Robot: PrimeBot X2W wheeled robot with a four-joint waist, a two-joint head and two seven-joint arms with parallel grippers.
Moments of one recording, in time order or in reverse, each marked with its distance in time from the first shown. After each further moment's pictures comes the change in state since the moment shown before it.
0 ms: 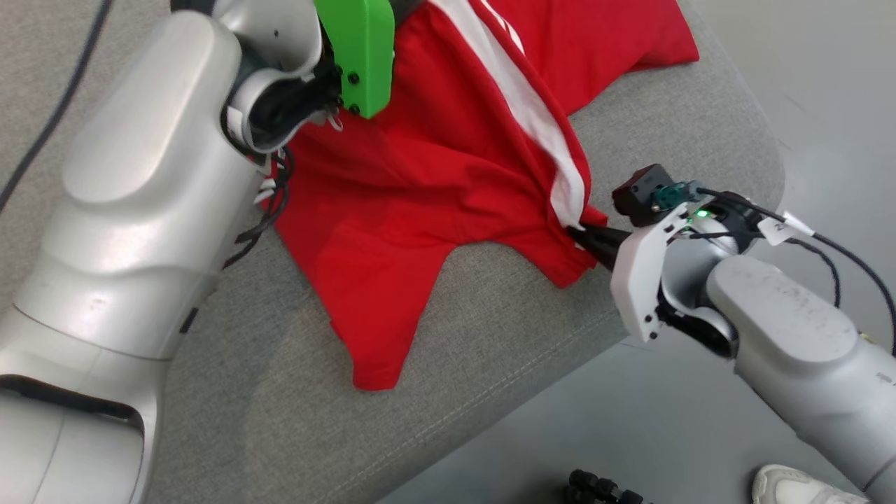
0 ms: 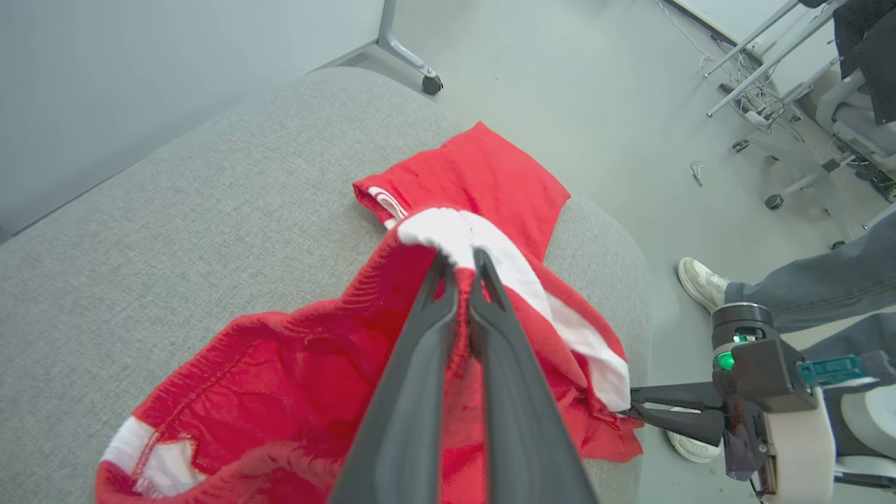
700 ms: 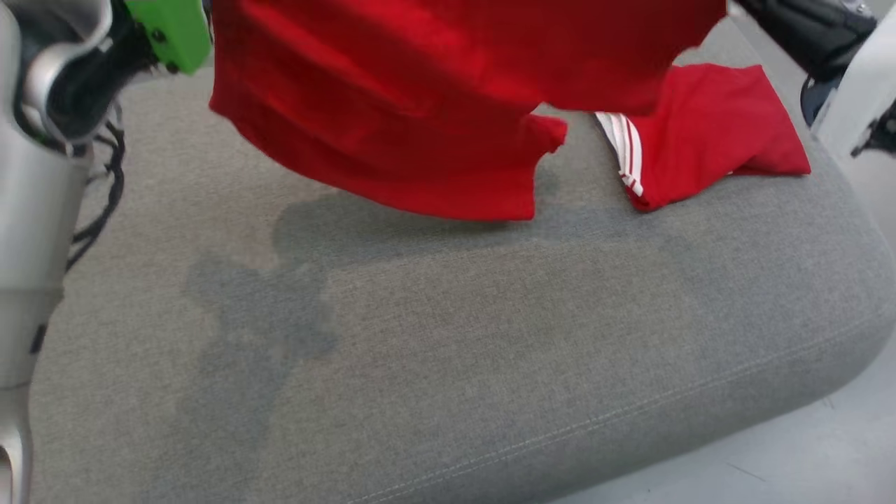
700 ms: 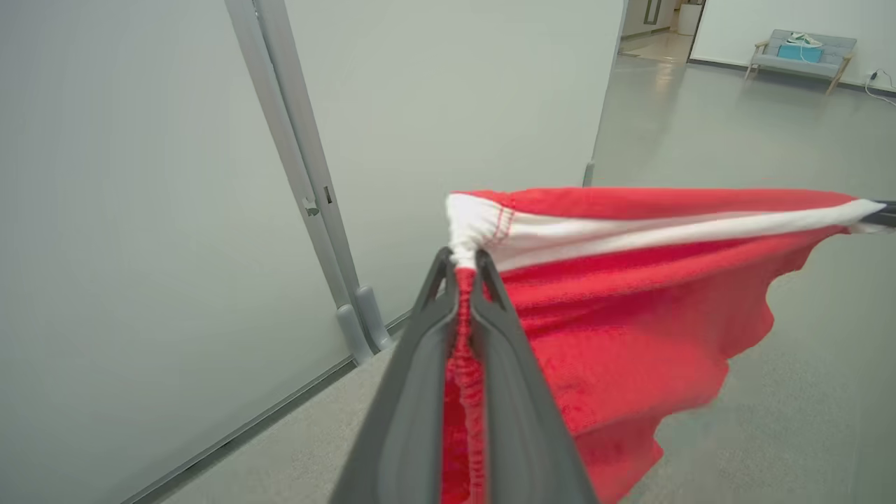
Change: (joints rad) left arm -0.020 0.246 0.139 -0.170 0.033 -0.008 -0.140; right arm -0.258 -0.385 -0.186 -0.333 0.443 -0.006 0.094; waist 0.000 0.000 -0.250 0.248
